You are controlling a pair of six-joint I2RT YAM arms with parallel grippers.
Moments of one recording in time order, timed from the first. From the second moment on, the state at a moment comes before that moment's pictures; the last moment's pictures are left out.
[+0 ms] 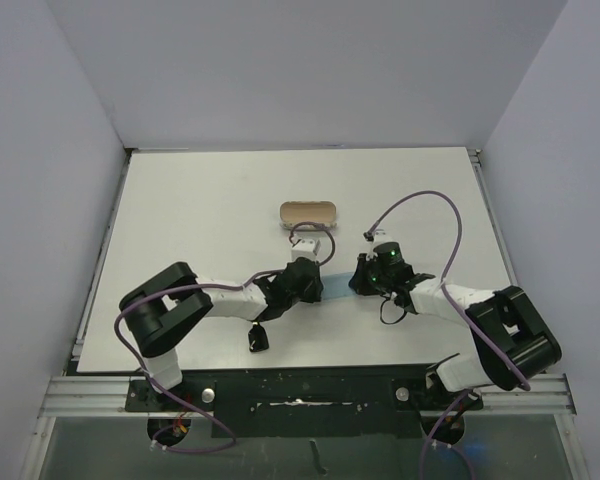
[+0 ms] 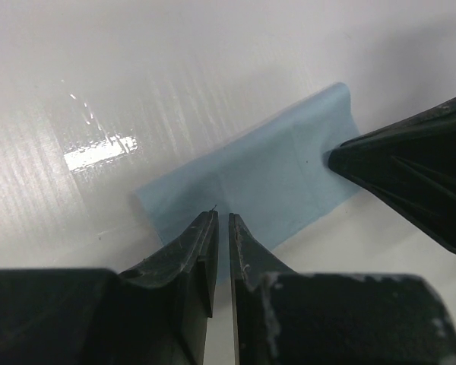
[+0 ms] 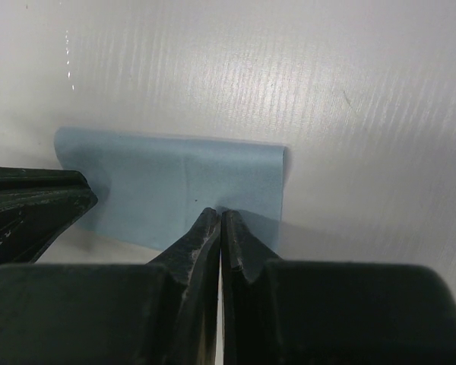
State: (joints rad) left arm -0.99 1.78 0.82 0.30 -0.29 -0.68; right arm 0.46 1.42 0.50 0.13 -0.10 0.40
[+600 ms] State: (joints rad) left arm -0.99 1.66 0.77 0.17 -0.39 -0.93; right arm 0.46 1.32 0.50 0.12 -0.09 0.39
